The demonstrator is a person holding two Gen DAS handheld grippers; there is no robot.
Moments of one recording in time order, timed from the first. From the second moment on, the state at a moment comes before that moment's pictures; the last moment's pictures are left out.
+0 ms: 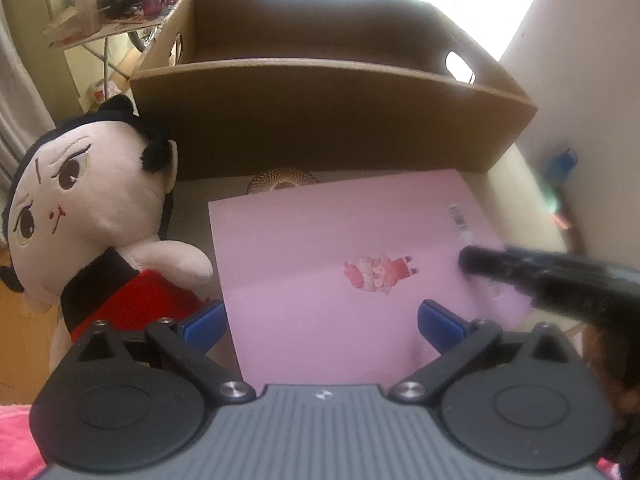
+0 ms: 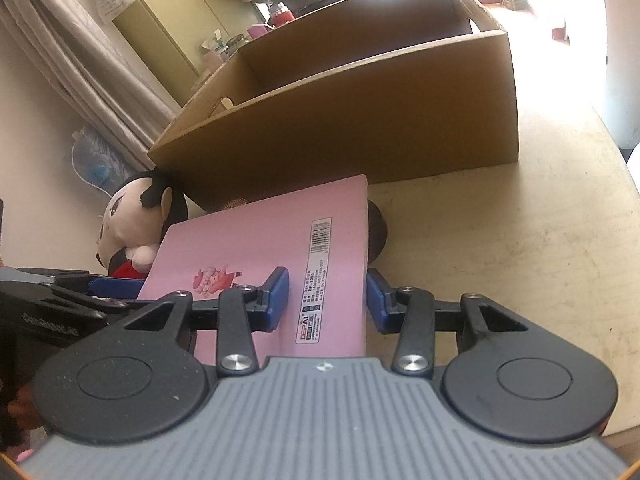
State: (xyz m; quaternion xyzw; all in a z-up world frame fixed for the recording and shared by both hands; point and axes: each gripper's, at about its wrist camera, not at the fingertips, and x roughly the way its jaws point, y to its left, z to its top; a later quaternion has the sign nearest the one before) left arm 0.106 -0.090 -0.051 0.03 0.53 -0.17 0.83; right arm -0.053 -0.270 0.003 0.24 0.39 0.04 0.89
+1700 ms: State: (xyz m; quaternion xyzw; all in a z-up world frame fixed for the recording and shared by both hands) left arm 0.210 -0.148 0.060 0.04 0.35 -0.21 0.91; right arm 0.017 -0.316 0.151 0.20 0.27 -0.01 0.94
